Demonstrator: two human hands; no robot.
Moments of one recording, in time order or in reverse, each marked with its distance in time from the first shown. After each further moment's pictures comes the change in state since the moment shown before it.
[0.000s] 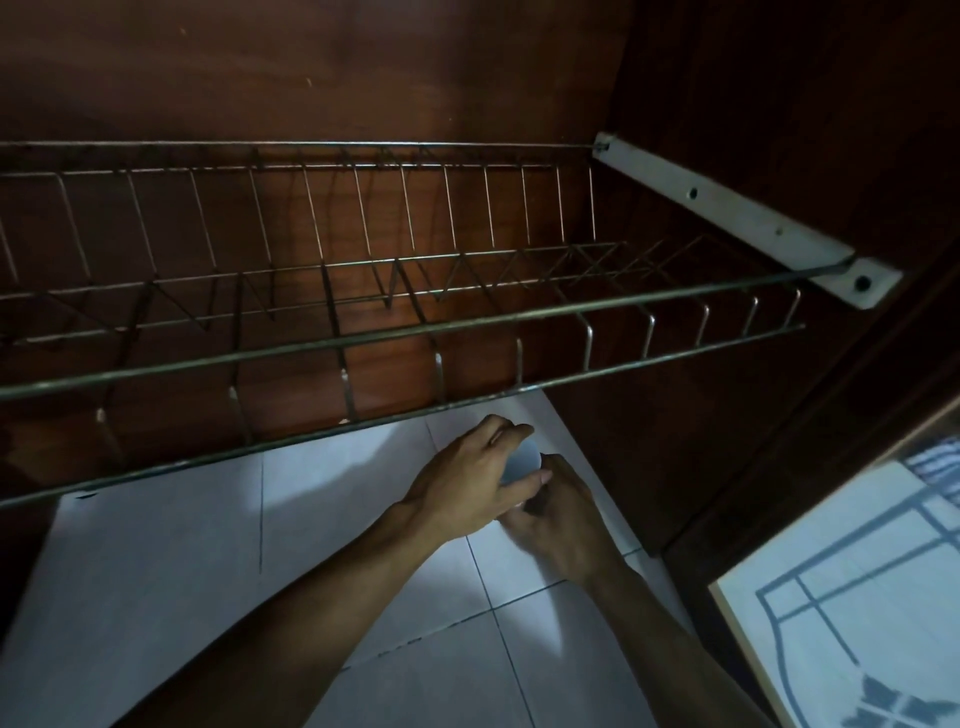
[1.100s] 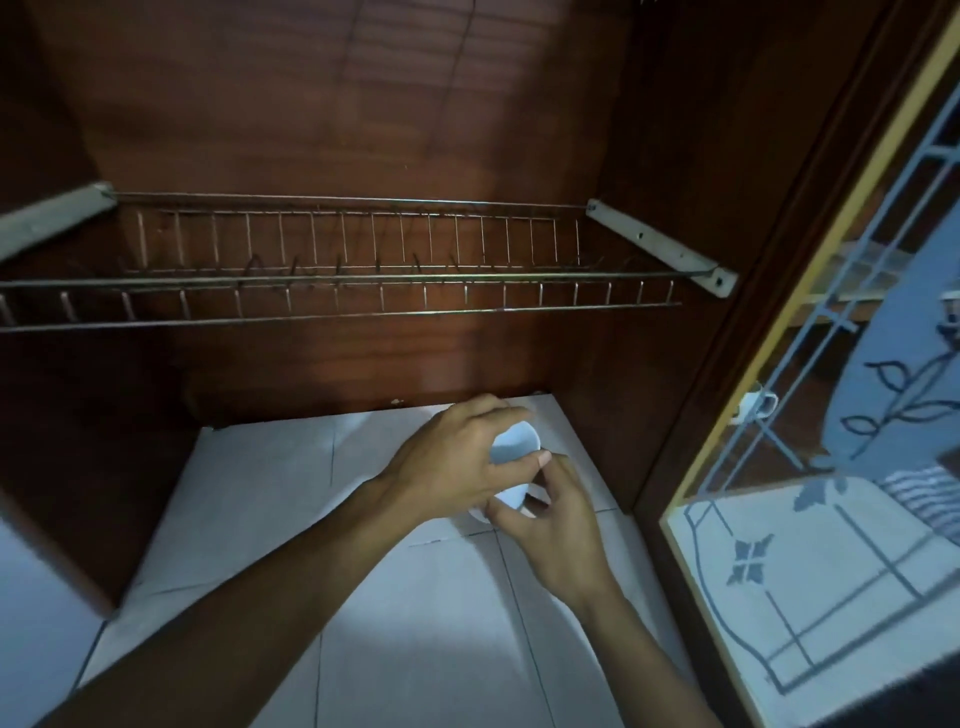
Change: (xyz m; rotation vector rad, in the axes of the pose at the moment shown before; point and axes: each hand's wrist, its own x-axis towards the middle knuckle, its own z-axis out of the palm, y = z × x) left_hand -0.105 0.109 -0.089 0.033 0.125 -0.080; right_hand -0.136 -0.077 -0.037 0.513 0.041 -0.179
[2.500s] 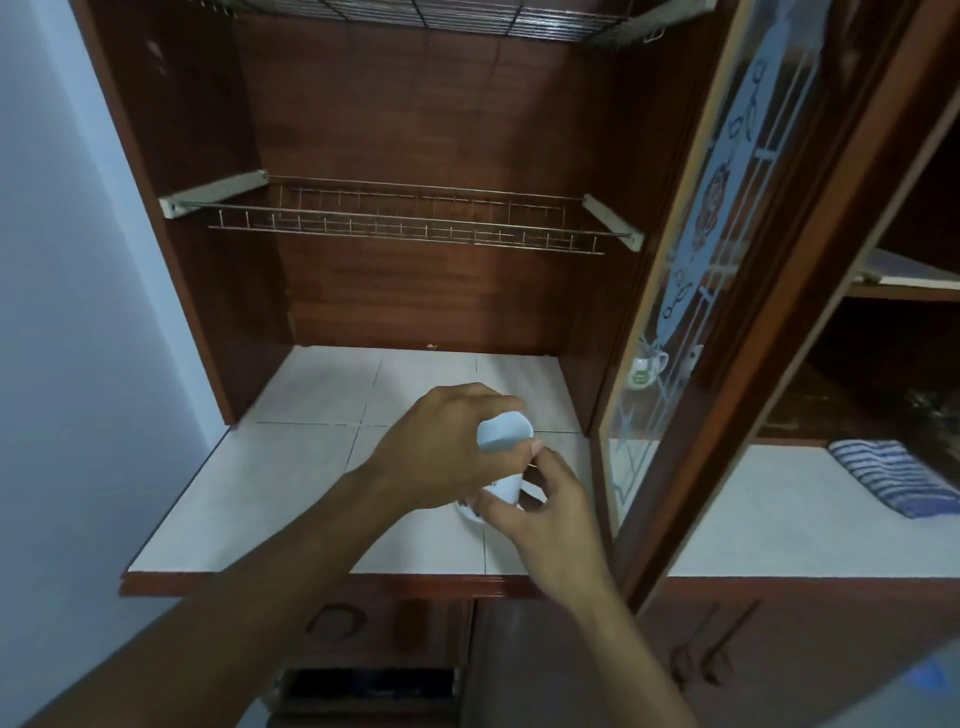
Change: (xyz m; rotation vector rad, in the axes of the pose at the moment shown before) left_hand -0.154 0.193 0.005 0.051 0.144 -0.156; right_hand -0.180 -0.064 -0.098 0.146 -0.249 -0.008
